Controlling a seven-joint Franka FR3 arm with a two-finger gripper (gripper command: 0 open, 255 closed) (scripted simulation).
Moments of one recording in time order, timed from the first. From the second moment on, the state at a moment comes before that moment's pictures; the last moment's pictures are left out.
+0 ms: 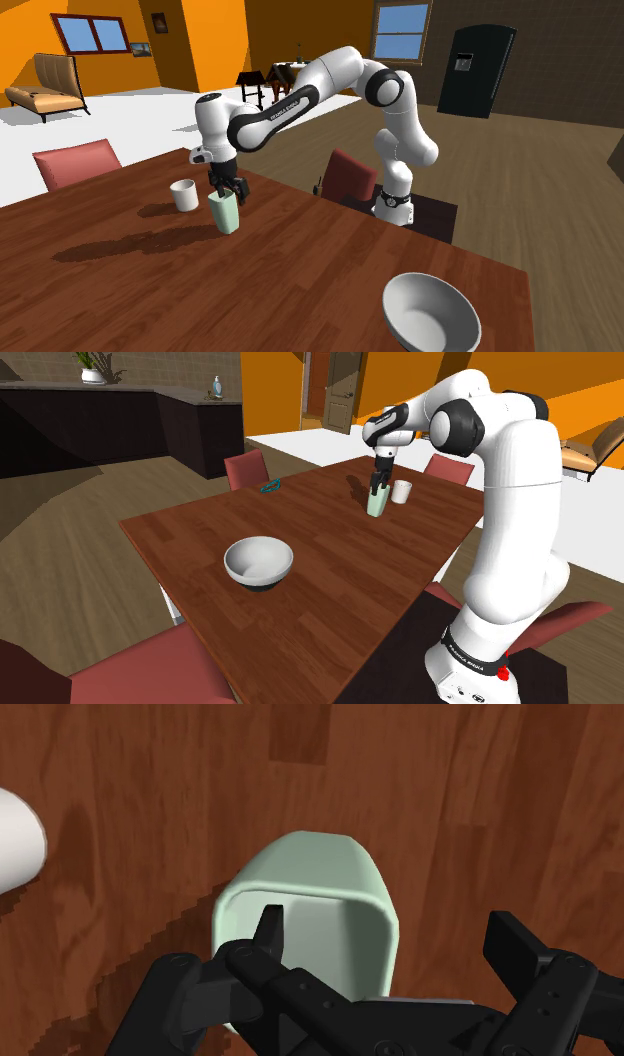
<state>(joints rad) -0.34 0.43 -0.41 -1.63 0.12 1.99 -0.79</state>
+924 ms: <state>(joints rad) -0.34 0.43 -0.41 -1.63 0.12 1.99 -0.79</state>
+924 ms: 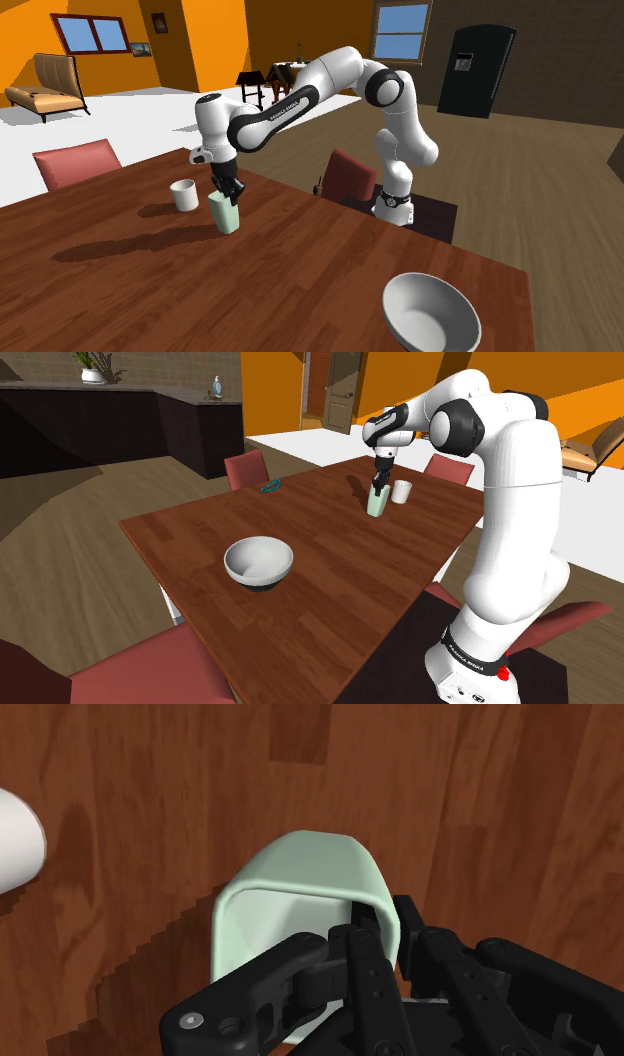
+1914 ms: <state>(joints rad) -0.34 0.40 -0.42 -1.52 0.11 1.85 -0.78</state>
